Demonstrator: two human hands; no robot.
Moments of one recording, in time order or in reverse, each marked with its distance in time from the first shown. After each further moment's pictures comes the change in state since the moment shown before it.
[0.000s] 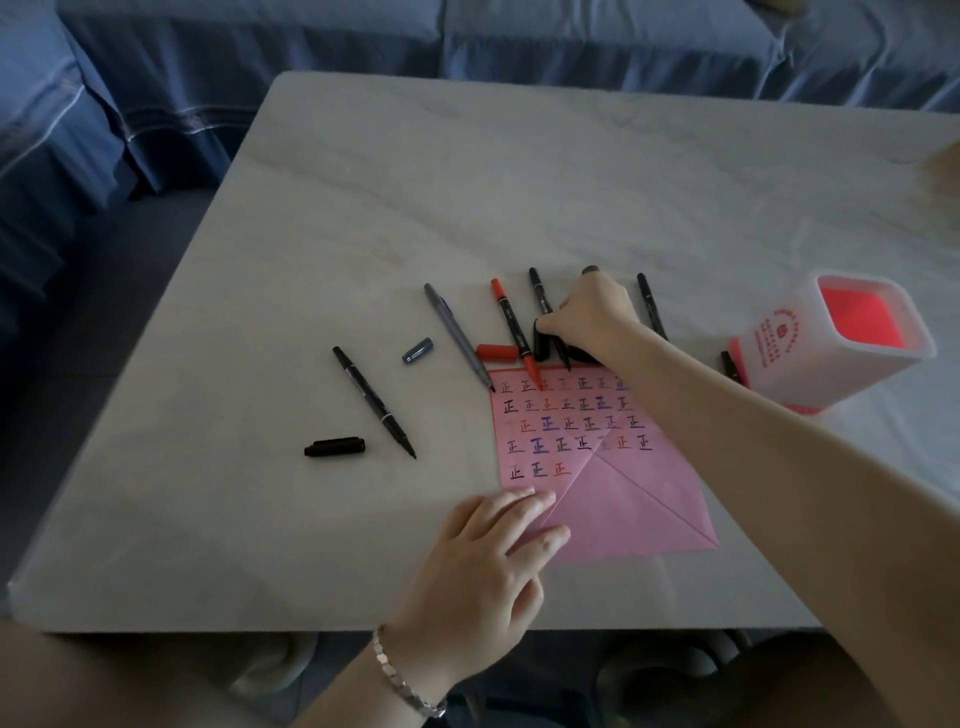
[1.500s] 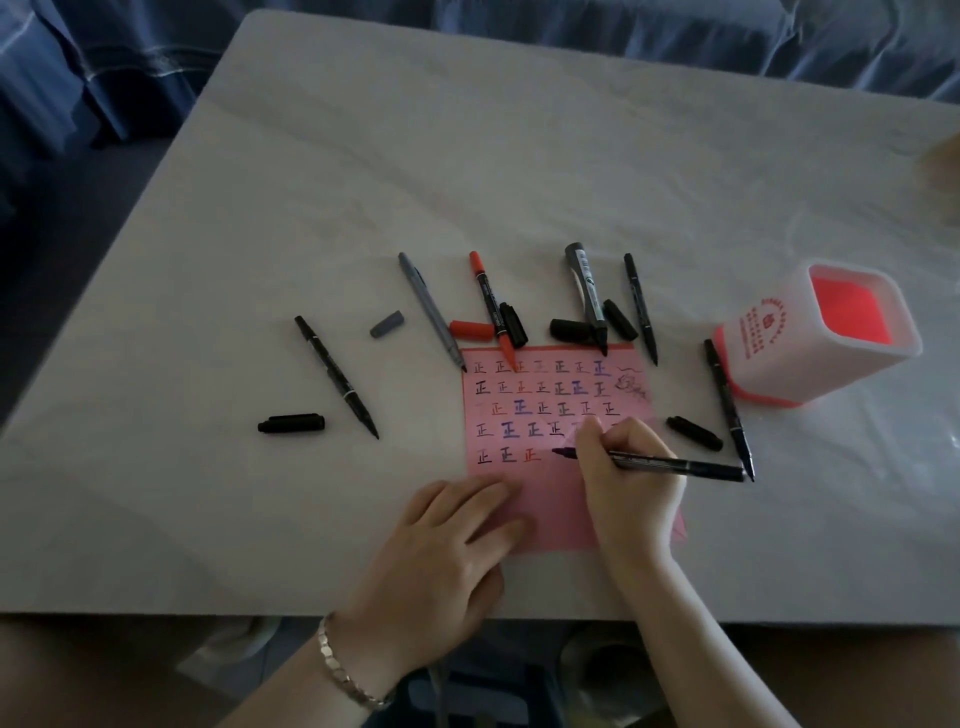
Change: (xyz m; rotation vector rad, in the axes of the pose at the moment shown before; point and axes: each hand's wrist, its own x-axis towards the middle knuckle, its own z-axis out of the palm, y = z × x) left_hand 0.000 0.000 0.002 -0.050 0.010 -0.019; right_hand -0.127 0.094 0.042 0.570 0.503 -0.152
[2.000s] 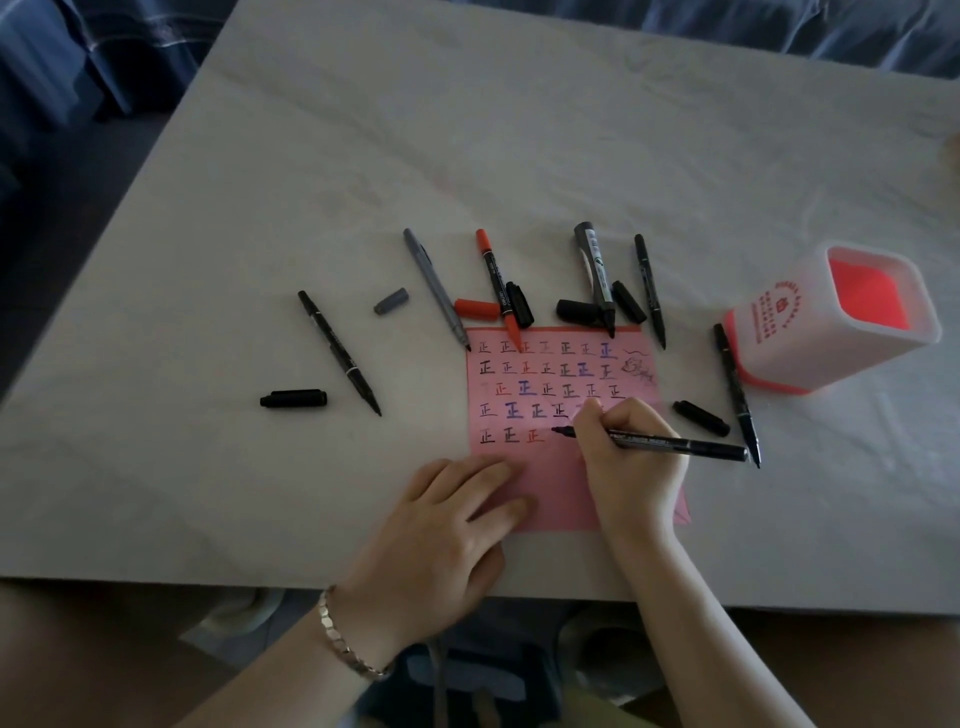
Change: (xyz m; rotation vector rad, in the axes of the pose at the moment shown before) left_hand 0.000 0.000 -0.001 0.008 -0.022 -0.010; right_hand 0.001 0.000 0.001 -0.035 -0.037 -0.032
